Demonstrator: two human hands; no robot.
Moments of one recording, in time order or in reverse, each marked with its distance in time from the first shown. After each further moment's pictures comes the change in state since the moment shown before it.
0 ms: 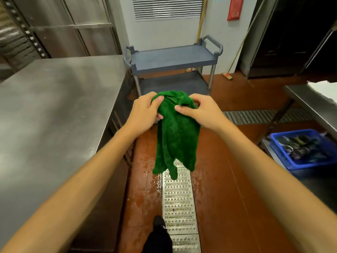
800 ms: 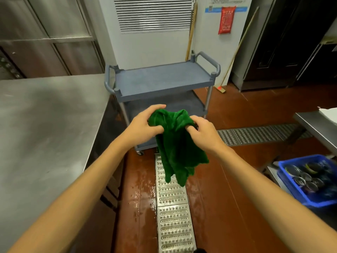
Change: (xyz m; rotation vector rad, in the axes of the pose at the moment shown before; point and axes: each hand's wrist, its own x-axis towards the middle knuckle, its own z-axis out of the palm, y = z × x) left_hand 0.294 -0.082 0.011 -0.012 -0.317 0.029; right_hand 0.264 0.119 -0.005 -0.237 0.071 0.105
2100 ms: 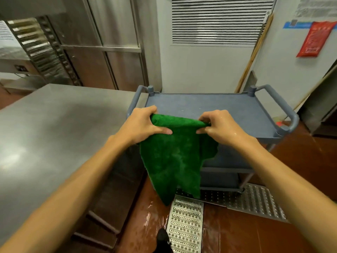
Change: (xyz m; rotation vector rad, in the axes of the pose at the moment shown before) left_hand 0.360 -0.116 -0.163 0.462 0.372 -0.014; right_hand 0.493 0.043 0.016 -0.264 -0.256 -0.339
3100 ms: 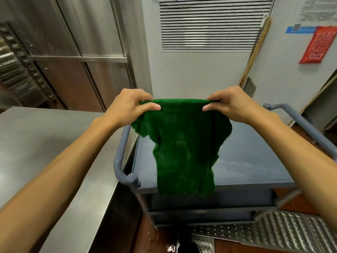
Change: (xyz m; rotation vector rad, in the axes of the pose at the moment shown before) left_hand 0.292 -0.164 -0.048 0.023 -0.005 0.182; right_hand 0.293 0.057 -0.036 0.040 0.083 -0.162
